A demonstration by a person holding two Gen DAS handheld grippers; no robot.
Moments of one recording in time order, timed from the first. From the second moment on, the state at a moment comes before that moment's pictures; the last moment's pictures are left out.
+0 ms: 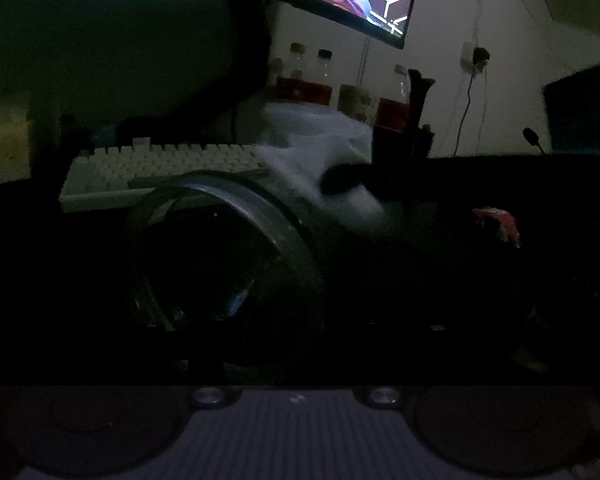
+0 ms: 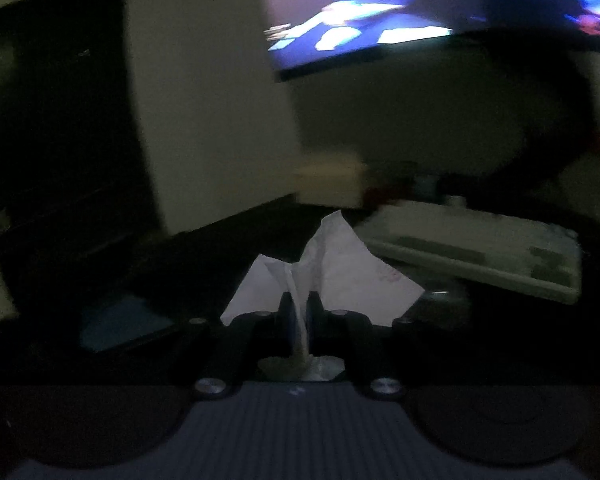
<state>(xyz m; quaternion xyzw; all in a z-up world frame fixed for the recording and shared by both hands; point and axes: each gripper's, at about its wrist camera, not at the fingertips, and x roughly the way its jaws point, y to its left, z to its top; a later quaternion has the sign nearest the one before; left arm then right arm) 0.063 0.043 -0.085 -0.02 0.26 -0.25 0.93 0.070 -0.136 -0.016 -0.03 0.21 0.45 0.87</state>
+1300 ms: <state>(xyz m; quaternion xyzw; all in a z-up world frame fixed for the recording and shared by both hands) 0.034 0.046 -0.083 -0.03 0.21 -0.36 0.91 0.088 -0.170 -0.004 0.00 0.23 0.38 0.90</state>
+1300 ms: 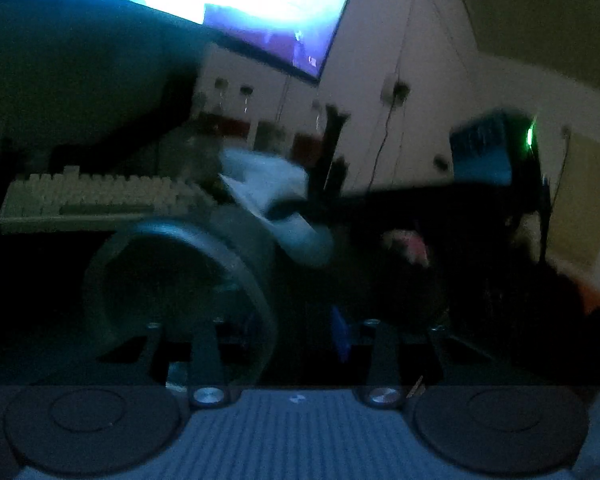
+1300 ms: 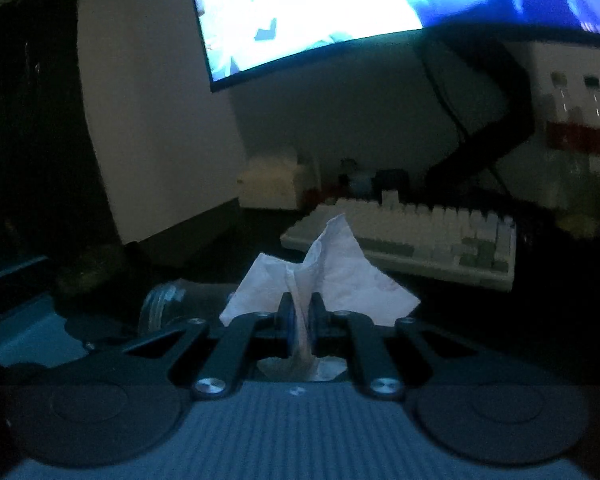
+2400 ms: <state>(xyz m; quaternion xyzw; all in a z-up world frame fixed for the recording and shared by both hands) 0.069 0.057 -0.084 -0.04 0.27 -0.29 0.92 0.113 -0.161 0.000 -0.02 0.25 0.36 0.90</state>
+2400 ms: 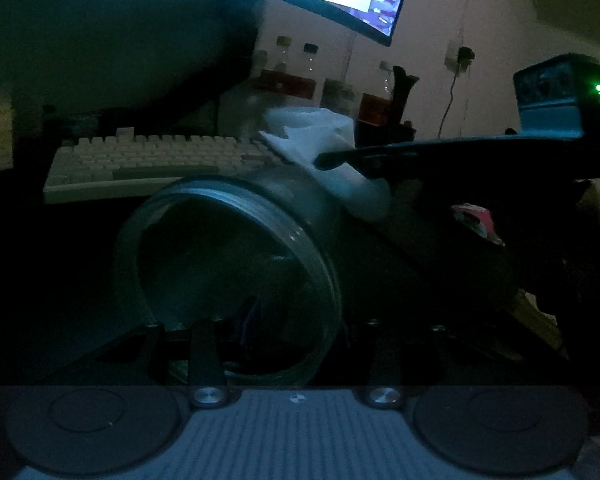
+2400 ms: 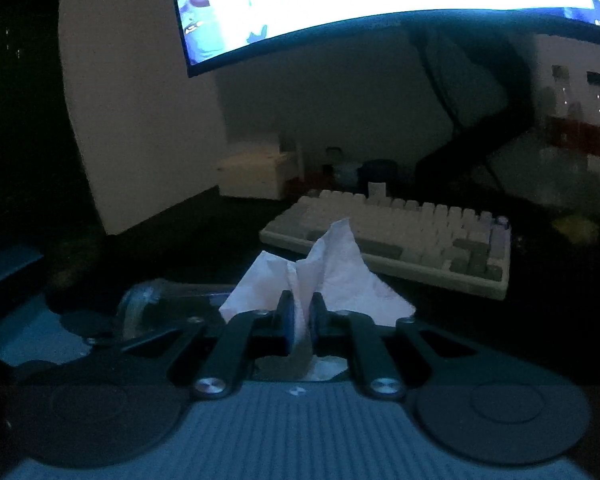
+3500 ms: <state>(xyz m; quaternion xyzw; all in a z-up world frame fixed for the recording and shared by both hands) 0.093 0.076 -0.081 -0.07 0.28 -0.27 0.92 0.125 -0.158 -0.022 0.01 0.25 0.33 0.91</state>
